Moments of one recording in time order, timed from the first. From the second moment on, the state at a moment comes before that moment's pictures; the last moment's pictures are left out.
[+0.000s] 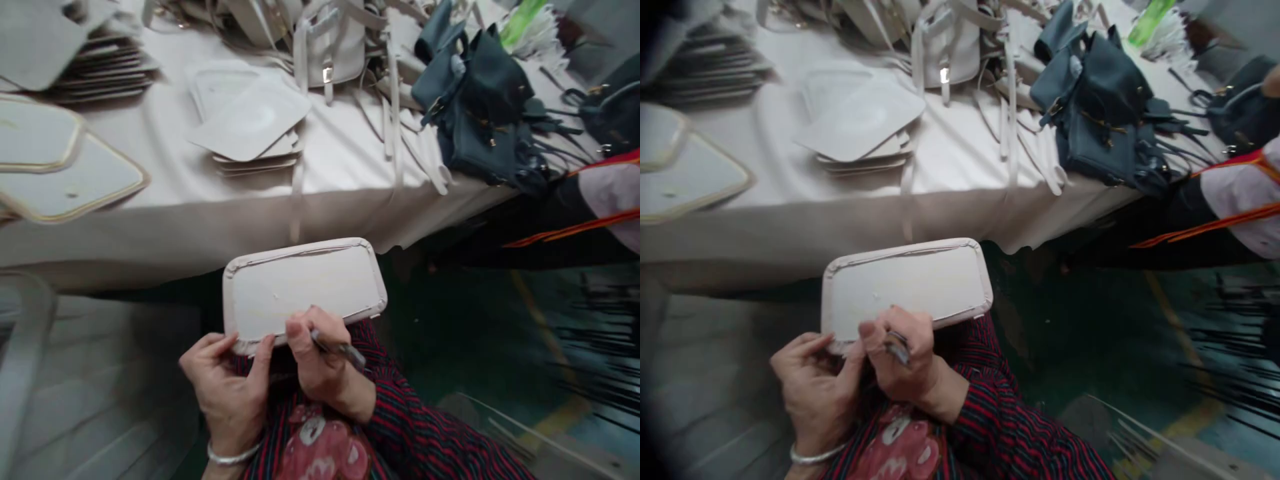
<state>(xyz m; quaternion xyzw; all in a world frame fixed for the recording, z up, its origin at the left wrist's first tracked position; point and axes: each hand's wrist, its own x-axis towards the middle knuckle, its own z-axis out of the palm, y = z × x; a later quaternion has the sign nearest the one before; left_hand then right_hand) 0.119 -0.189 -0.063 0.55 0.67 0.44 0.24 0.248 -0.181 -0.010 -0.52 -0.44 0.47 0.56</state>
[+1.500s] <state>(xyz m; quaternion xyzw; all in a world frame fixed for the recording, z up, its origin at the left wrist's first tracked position) 0.125 0.158 0.027 0.71 0.53 0.44 0.19 0.333 0.100 0.010 -0.52 -0.53 0.42 0.52</state>
